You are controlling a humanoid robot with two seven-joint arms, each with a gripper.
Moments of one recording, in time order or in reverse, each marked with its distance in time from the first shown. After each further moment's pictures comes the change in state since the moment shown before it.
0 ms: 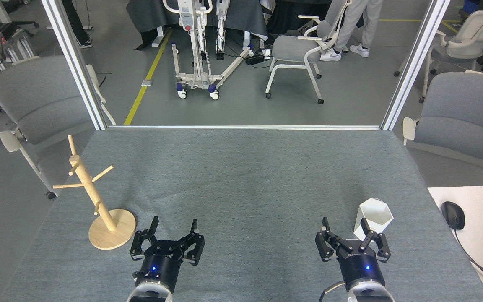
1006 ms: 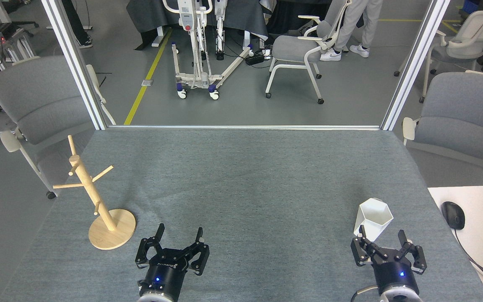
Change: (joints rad) left arm 0.030 -0.001 -0.016 0.035 0.009 -0.034 0.109; right arm -0.024 -0.067 -0.163 0.141 -0.017 -0.017 -0.022
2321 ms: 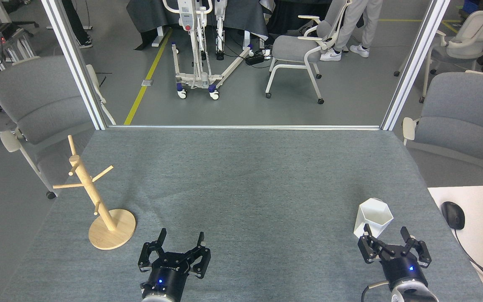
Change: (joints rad) left arm -0.010 -0.003 -0.002 0.052 -0.003 0.014 -0.007; right arm -0.090 -0.091 0.005 0.199 -0.070 -0.124 -0.075
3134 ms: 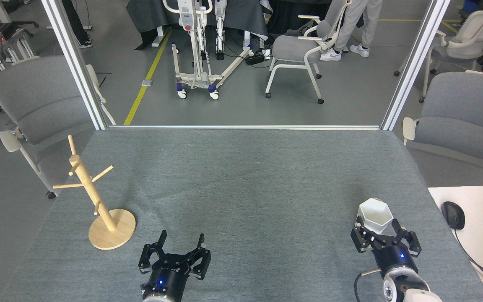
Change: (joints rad) left arm 0.000 -0.001 0.001 0.012 0.000 0.000 -0.002; right arm -0.107 0.003 0.028 0.132 -0.001 0.007 -0.007
